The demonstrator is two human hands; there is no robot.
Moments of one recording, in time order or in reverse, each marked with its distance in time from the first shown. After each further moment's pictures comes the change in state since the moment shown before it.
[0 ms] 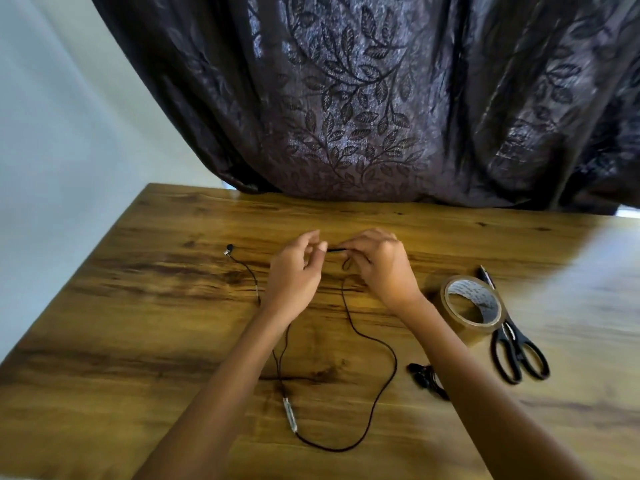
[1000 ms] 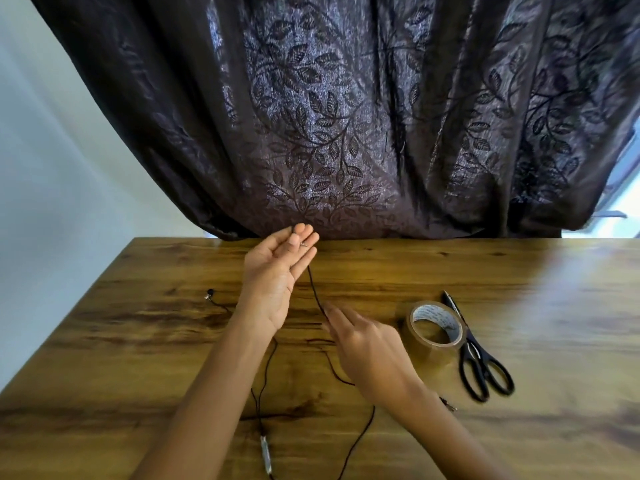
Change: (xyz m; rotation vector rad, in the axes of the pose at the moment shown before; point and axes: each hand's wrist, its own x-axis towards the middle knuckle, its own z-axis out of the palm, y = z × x) left_hand 0.006 0.068 -0.007 -1.112 0.000 -0.123; right_hand -0.065 -0.063 -0.054 -0.284 -0.105 -0.036
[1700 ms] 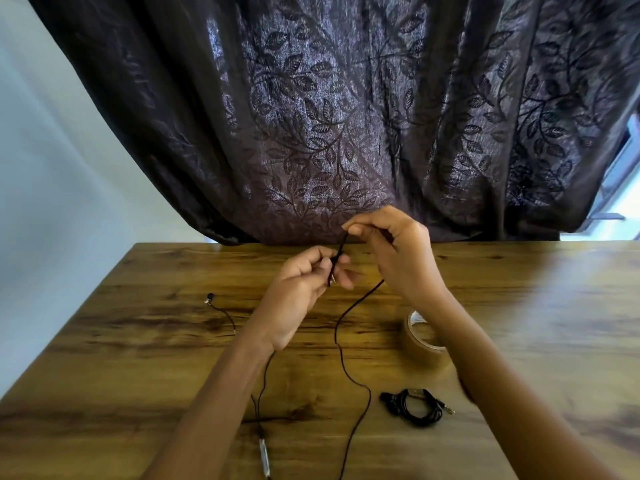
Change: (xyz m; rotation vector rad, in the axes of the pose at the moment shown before) left_hand -0.030 0.003 0.016 0.376 -0.418 -0.006; right_hand 0.074 0.043 -0.062 0.639 0.355 0.149
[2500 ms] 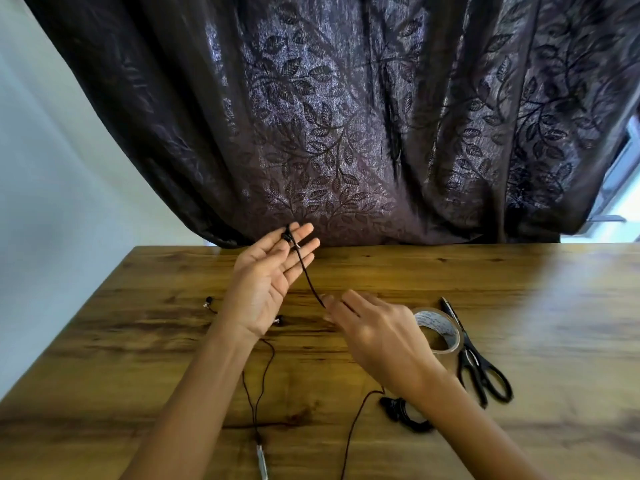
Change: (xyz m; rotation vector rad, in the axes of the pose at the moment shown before) left_hand 0.010 0.008 -0.025 -0.412 0.229 0.029; right_hand -0.074 0.003 0.015 -0.719 -0.275 -0.423
